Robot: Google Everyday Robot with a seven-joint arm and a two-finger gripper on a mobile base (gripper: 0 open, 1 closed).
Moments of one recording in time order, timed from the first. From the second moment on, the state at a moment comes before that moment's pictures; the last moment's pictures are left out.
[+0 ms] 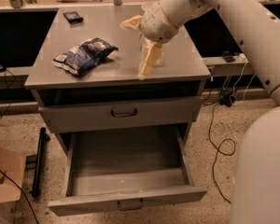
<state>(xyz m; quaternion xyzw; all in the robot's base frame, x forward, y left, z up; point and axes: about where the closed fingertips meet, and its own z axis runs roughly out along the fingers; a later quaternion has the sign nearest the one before) 0.645 0.015 0.908 -0.79 0.49 0.17 0.33</state>
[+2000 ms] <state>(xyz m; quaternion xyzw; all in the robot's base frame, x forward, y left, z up) 0.740 0.095 0.843 -0.68 0.55 0.23 0.43</state>
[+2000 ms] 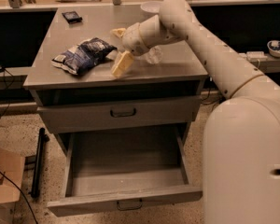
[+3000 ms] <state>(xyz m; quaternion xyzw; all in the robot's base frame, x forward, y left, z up) 0.761 0.117 0.839 -0.67 0.55 0.25 0.44</state>
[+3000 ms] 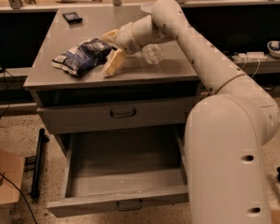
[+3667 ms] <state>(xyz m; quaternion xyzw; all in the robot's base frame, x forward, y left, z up) 0.757 0.120 0.843 -0.67 0.54 0.25 0.44</state>
